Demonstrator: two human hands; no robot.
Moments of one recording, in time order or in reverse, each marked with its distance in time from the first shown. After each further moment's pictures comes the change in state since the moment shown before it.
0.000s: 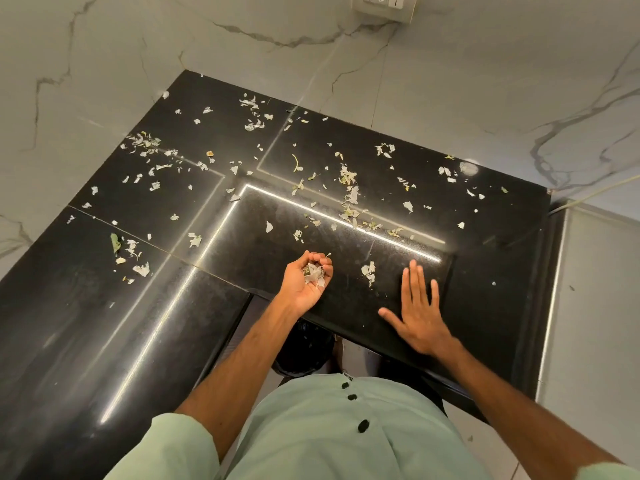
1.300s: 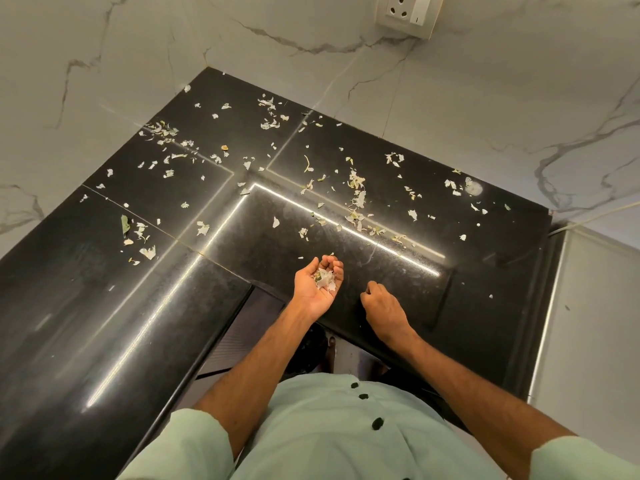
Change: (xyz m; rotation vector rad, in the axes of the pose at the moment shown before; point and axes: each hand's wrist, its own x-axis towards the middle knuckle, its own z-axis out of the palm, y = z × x) left_hand -0.003 -0.031 -0.008 -0.167 -0.013 0.039; right_hand 0.026 -0.074 -0.013 -0.089 0.017 -0.229
